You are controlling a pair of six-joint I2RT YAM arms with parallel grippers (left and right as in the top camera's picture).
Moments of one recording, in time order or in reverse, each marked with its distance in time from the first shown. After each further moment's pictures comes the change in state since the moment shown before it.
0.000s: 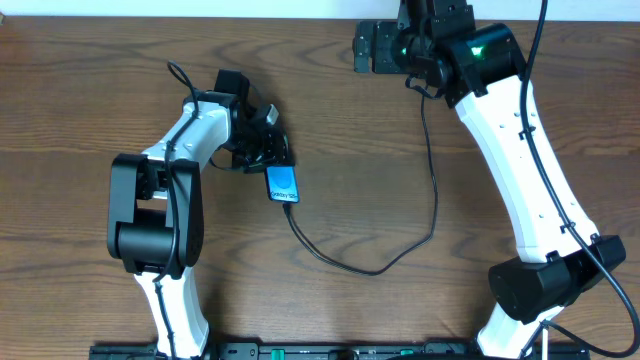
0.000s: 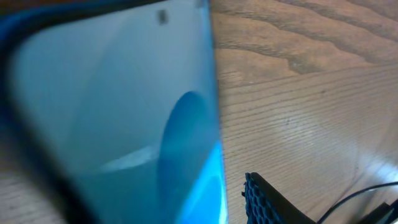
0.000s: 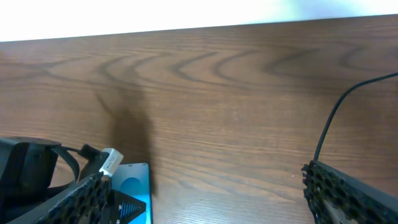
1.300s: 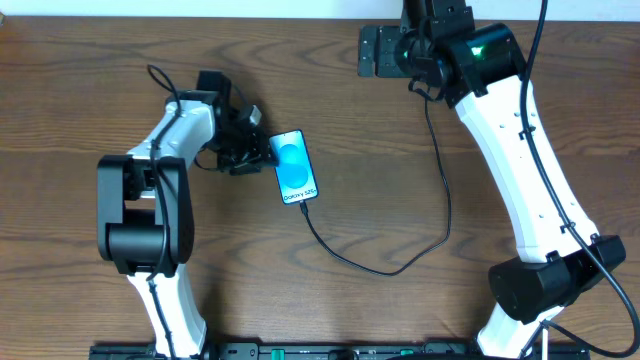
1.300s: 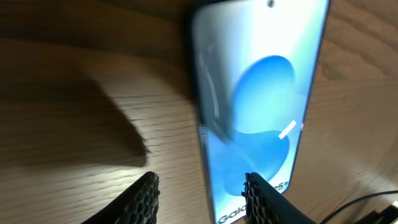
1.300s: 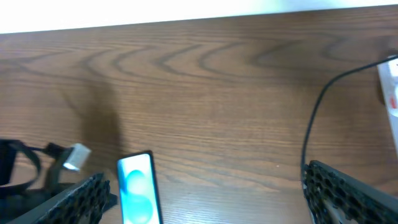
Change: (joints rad) left arm 0.078 0.000 0.000 -0.040 -0.008 -0.005; right arm 0.000 0.000 0.000 -0.045 0.050 -0.003
